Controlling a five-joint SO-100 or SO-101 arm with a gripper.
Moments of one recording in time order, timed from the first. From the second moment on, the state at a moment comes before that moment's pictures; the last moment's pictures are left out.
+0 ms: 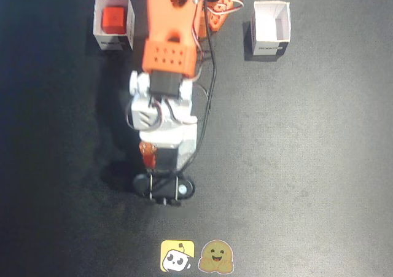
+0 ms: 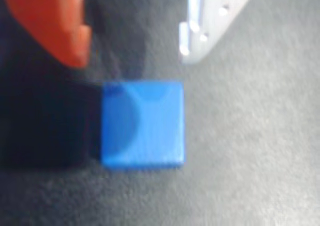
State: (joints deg) arm 4.3 91.1 105.7 57.0 84.0
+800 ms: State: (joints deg) arm 2.4 75.8 97.7 54.3 84.6
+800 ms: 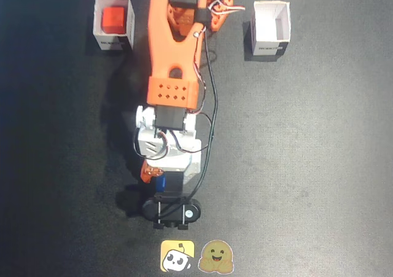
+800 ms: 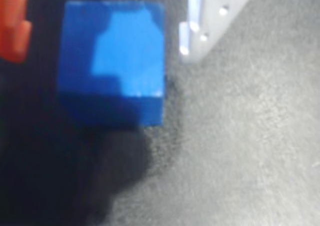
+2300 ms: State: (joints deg) arm 2.4 96.7 109.3 63.1 88.8
